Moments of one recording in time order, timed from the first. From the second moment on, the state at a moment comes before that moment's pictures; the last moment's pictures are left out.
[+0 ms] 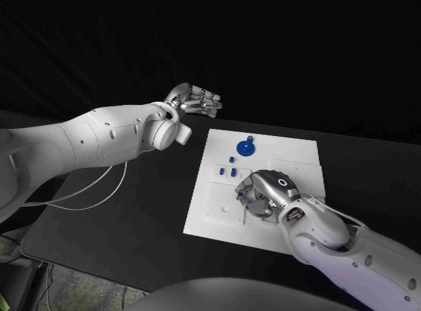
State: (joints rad) left arm 1.29 -0.70 -0.13 1.10 -0.25 -0.28 0.33; left_hand 1.41 -0.02 0.17 -0.10 0.18 1.01 0.15 0.06 0.06 1.08 0.14 0.06 0.06 1.17 0.12 0.07 0.07 0.10 1.06 0.10 0.07 0.45; right arm 0.78 -0.59 0.16 1.56 -1.92 -0.38 -0.23; right_hand 1.20 -0.14 0.70 -0.20 0.19 1.27 0.07 0.06 0.07 1.38 0.01 0.06 0.07 1.45 -0.07 0.80 0.78 0.10 1.47 -0.09 0.69 1.25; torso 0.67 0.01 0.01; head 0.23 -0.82
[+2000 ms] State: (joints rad) left arm 1.29 -0.70 -0.13 1.10 -0.25 -0.28 0.32; left_hand 1.41 -0.02 0.16 -0.09 0.18 1.01 0.15 0.06 0.06 1.07 0.14 0.06 0.06 1.16 0.12 0.07 0.07 0.10 1.06 0.10 0.07 0.46; right arm 0.79 -0.59 0.13 1.57 -1.95 -0.33 -0.28; right_hand 1.20 -0.16 0.39 -0.14 0.17 1.17 0.09 0.07 0.07 1.31 0.03 0.07 0.06 1.45 -0.06 0.80 0.76 0.12 1.47 -0.09 0.64 1.20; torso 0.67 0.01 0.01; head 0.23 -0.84
